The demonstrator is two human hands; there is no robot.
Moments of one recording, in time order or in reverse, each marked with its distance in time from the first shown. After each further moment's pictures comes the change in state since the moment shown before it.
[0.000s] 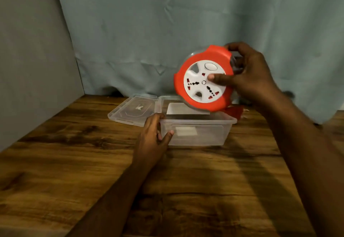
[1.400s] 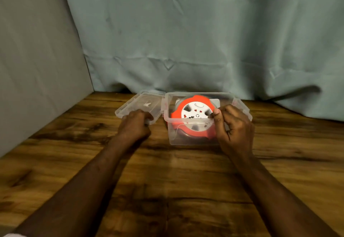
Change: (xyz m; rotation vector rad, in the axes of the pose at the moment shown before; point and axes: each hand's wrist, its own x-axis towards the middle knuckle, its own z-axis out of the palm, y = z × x) left_hand 0.066 -0.046 -0.035 0.491 -0.214 -0.244; right_hand -0.079 0.121 0.091 -0.275 0.311 -0.381
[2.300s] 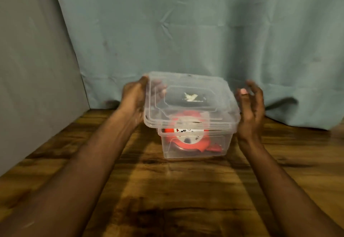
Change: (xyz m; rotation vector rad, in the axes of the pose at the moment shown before) left_hand 0.012 0.096 -0.105 -1.679 -0.078 -0.140; right_hand 0.064 -0.001 -0.040 0.656 0.285 0.564
